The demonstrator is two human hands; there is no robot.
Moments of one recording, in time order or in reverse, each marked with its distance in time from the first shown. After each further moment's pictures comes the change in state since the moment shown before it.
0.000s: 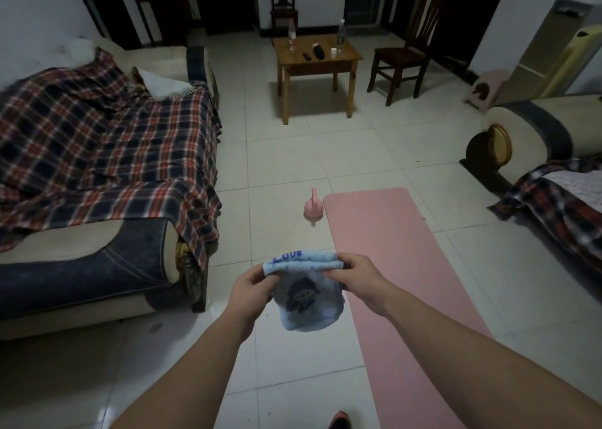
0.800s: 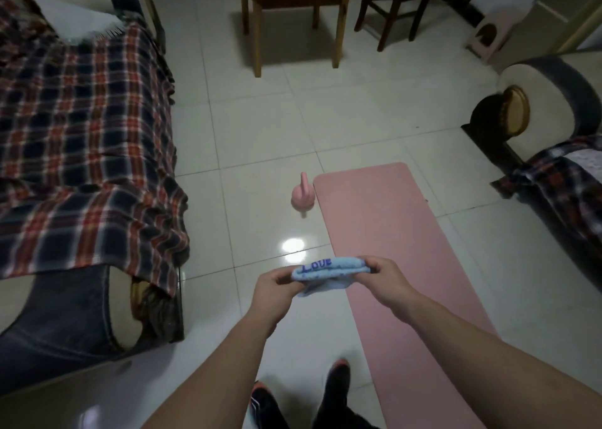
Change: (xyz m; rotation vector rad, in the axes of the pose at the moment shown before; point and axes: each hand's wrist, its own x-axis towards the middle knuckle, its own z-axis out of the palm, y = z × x) left_hand 0.306 0.028 0.006 0.069 -0.118 -0.188; right_hand 0.272 -0.008 -0.041 -0.048 0.227 0.206
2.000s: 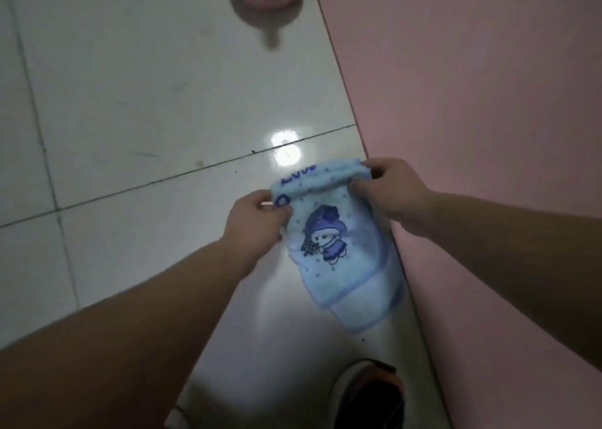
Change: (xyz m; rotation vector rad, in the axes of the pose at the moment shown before) left_hand 0.542 -0.471 0.096 0.231 0.045 -0.300; right_hand 0.530 0.464 0.055 -0.185 0.028 0.154
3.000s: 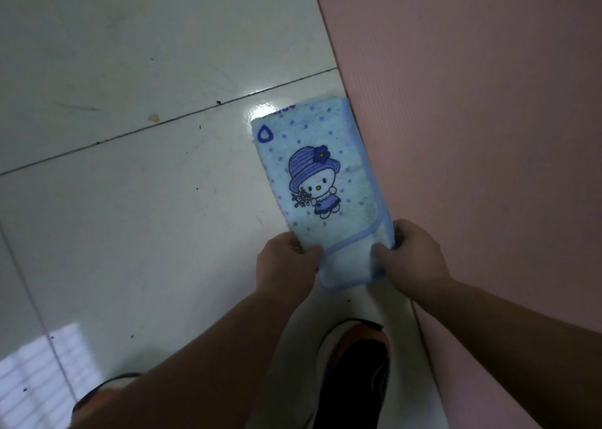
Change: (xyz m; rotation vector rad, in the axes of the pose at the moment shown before) left_hand -0.037 -0.089 0.070 0.162 -0.064 -0.159; right_hand -0.084 0.122 0.013 -0.340 0.163 0.283
